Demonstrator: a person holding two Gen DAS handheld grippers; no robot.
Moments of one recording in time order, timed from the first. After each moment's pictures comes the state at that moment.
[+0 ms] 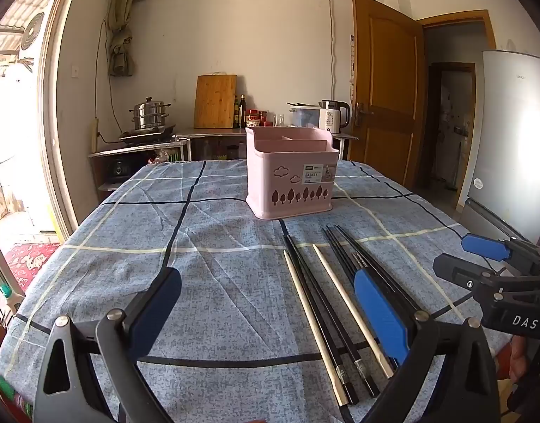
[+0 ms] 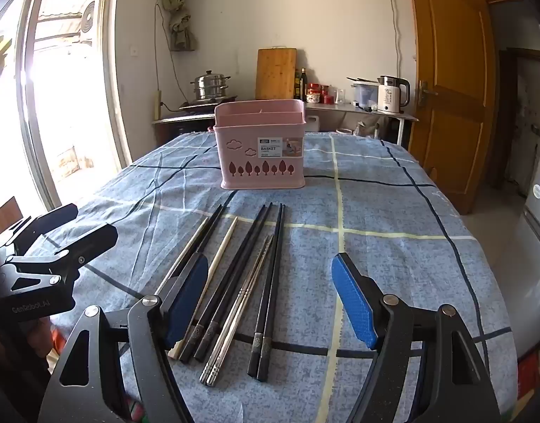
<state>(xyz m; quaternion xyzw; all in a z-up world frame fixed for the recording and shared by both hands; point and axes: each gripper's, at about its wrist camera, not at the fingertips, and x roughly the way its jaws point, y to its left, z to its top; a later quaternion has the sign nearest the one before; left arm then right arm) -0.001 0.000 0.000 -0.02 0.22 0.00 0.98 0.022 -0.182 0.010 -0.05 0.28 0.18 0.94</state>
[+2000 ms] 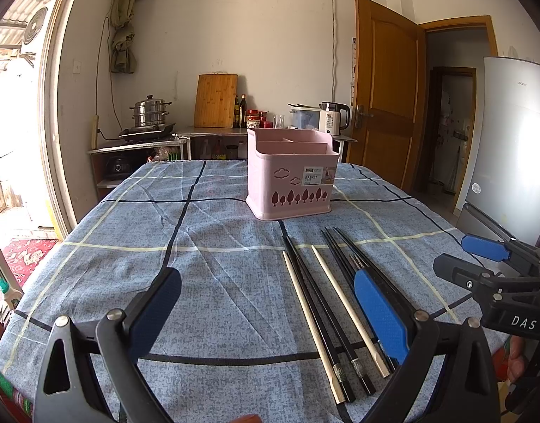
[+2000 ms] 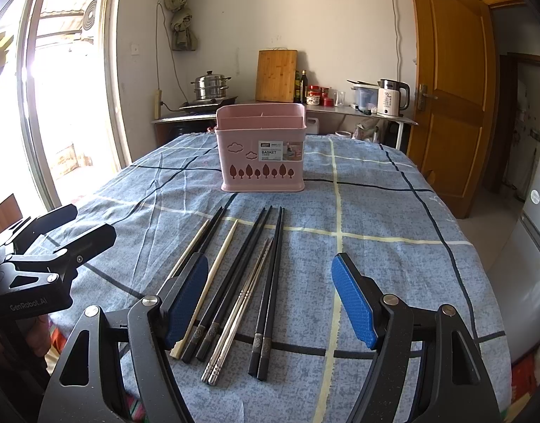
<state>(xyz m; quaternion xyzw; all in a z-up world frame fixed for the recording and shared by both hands) -0.002 0.001 0.003 -0.03 0.23 0.00 0.97 0.019 -0.179 0.018 -0.05 0.28 0.18 0.94</state>
